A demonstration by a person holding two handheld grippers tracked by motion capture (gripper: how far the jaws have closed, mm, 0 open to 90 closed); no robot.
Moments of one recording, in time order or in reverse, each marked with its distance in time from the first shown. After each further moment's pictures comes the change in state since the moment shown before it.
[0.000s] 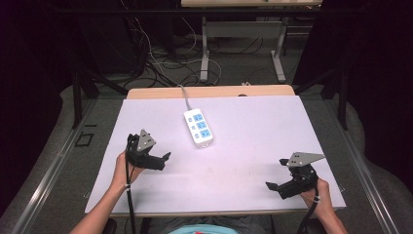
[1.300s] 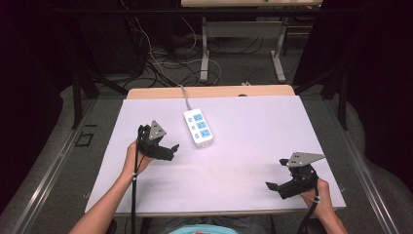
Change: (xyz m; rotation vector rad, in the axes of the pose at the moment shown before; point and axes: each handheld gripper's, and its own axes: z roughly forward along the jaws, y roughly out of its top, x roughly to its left) left arm 0.005 0.025 0.032 0.013 -0.022 0.028; right arm 0.000 0.000 -0.001 0.015 -0.001 0.001
